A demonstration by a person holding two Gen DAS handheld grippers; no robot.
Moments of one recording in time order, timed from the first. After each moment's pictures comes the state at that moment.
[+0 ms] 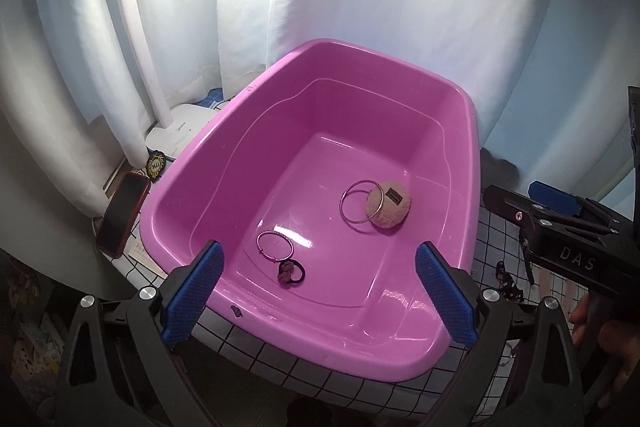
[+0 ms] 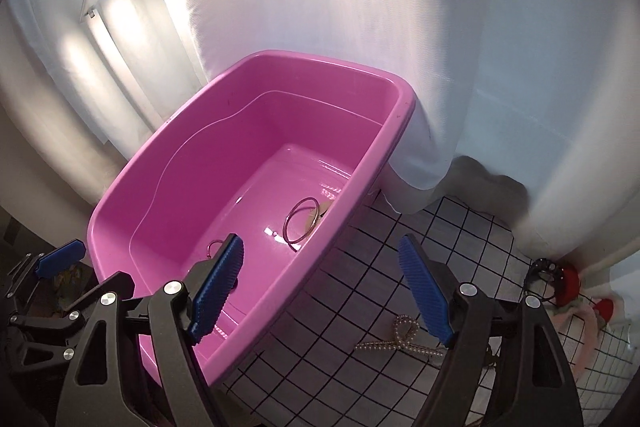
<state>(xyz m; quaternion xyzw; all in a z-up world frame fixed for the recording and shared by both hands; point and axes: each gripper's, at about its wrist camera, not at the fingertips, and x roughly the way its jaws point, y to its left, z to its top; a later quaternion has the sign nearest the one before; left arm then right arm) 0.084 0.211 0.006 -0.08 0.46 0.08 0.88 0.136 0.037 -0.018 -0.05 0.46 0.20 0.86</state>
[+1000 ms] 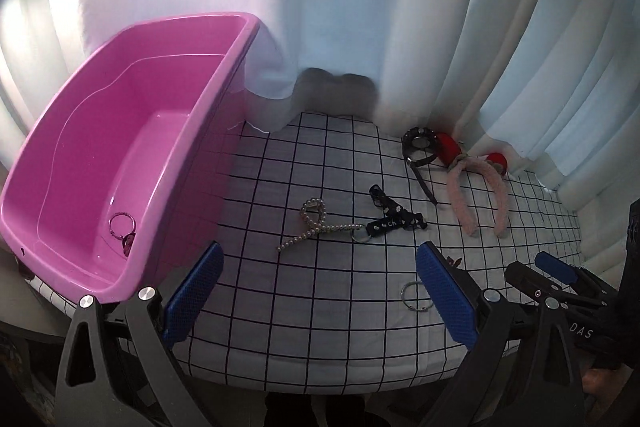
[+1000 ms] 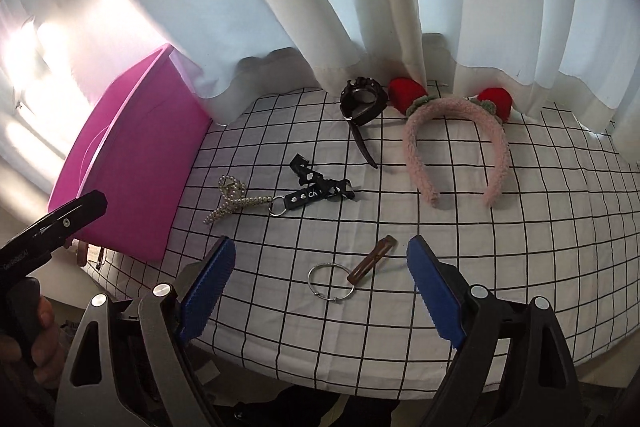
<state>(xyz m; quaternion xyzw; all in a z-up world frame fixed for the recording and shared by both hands) 0.063 0.032 -0.031 -0.03 0.48 -0.10 0.87 -0.010 -0.212 -0.077 0.12 0.48 0.03 0.87</state>
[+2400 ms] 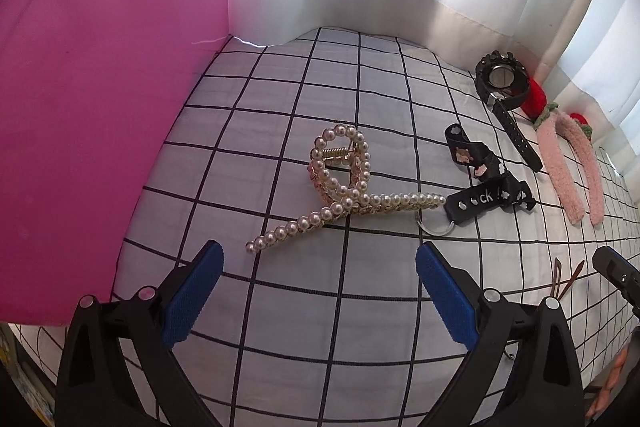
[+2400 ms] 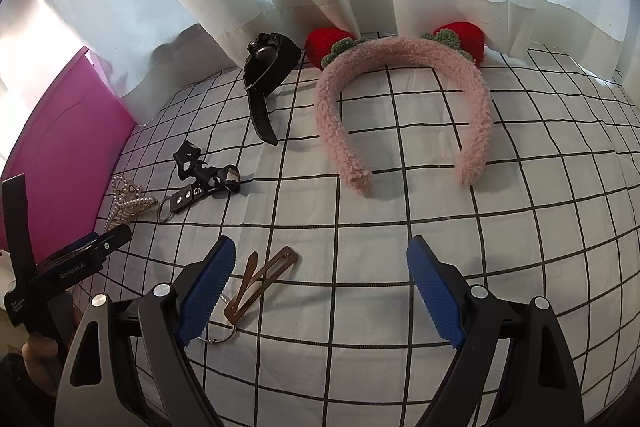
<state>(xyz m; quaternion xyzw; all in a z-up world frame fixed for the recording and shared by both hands) 0.121 0.009 -0.201 -0.02 0.51 -0.06 0.86 0.032 -0.278 -0.199 0.13 0.47 0.01 0.87</state>
